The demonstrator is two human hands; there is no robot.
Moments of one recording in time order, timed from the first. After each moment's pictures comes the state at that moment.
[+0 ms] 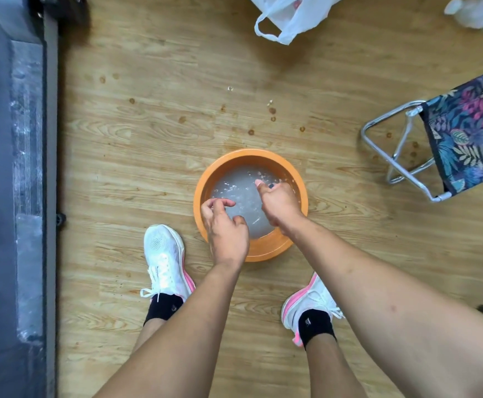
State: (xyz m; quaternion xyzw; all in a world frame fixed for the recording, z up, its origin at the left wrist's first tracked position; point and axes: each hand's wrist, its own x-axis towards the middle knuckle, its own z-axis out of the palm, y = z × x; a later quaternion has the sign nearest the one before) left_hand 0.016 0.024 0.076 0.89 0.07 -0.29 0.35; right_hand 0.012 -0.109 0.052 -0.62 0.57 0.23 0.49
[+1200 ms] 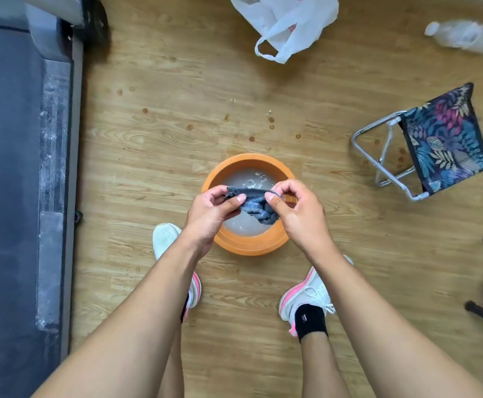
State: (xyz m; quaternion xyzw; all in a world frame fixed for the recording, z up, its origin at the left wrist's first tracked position) left_hand 0.080 0.040 0.156 0.64 0.15 -0.49 0.58; right_hand -0.026 -0.113 0.180 -0.71 0.41 0.04 0.58
